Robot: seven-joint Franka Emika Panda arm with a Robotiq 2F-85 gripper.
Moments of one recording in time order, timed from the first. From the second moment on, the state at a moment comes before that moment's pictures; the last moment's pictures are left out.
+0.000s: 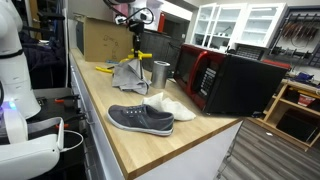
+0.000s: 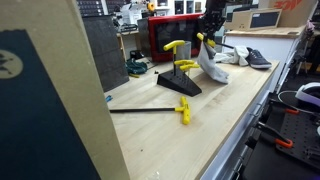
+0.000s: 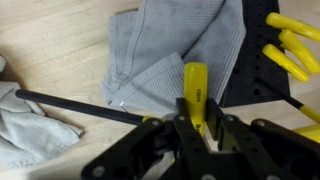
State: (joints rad) arm -0.02 -0.26 -0.02 -2.40 0.05 2.28 0.26
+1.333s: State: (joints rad) arm -0.14 -0.44 0.00 -2.45 -0.05 2.07 0.37
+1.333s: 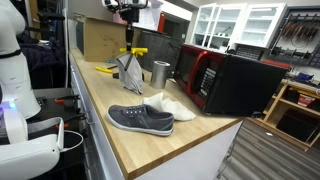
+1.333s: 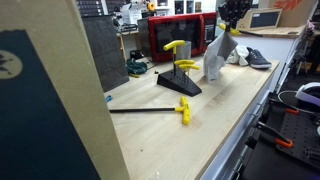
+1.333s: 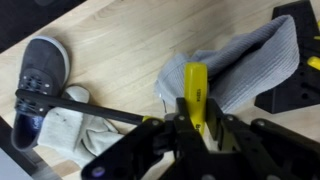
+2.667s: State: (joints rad) arm -0.12 -0.08 0.04 -2.51 -0.17 2.39 0.60
